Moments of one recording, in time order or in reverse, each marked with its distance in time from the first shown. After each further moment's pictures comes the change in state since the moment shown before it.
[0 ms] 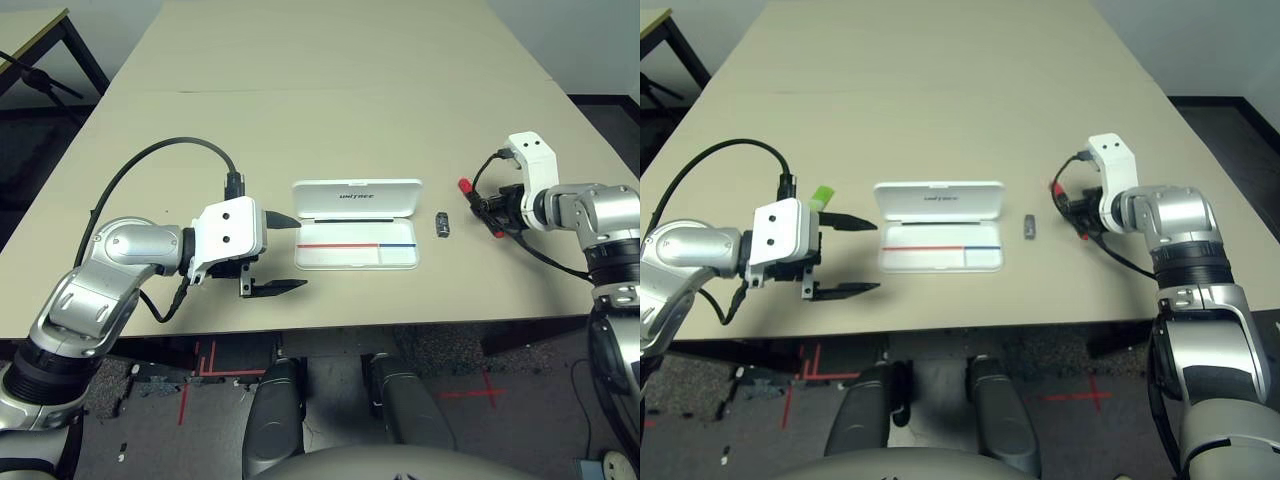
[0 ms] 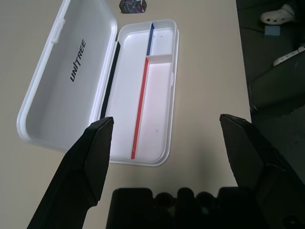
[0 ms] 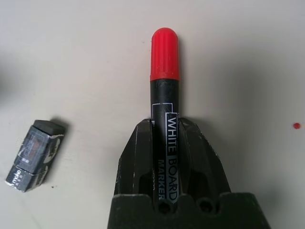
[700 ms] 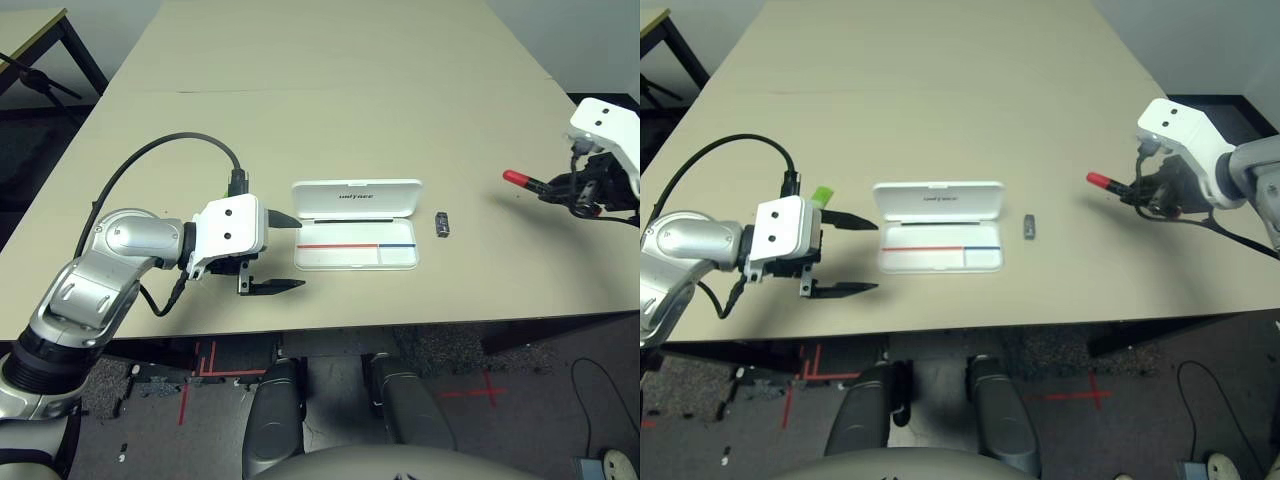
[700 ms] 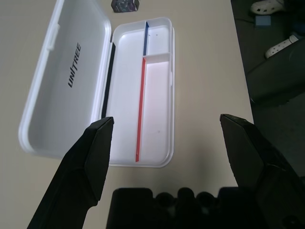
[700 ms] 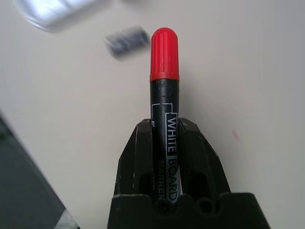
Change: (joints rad) left arm -0.091 0.020 -0.044 0.046 0.011 -0.008 -0.055; right arm 0.023 -0.459 0.165 -0.246 -0.005 -0.518 0.789
